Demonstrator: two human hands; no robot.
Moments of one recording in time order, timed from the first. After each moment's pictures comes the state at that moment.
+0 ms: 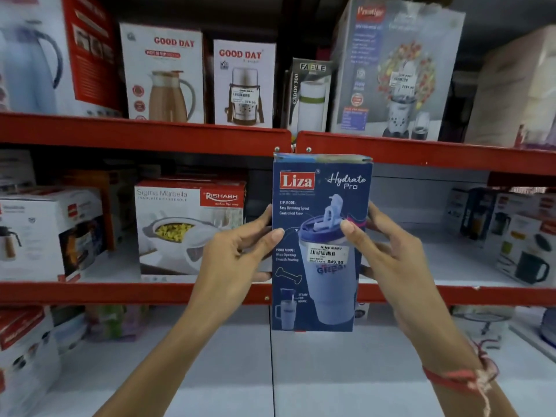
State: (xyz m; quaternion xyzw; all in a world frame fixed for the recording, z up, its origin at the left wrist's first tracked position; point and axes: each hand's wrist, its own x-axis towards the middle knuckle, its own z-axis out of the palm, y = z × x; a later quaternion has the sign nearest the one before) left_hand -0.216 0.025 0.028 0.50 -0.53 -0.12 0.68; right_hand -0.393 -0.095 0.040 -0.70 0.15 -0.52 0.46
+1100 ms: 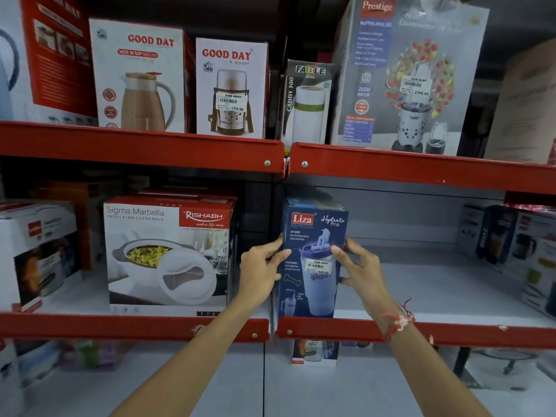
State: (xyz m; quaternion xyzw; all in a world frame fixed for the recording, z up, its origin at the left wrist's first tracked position) left_hand -0.157 -0.151 -0.010 0.59 -0.45 -0.09 0.66; right_hand -0.309 -0.269 -0.004 -0.69 0.25 -0.47 0.50
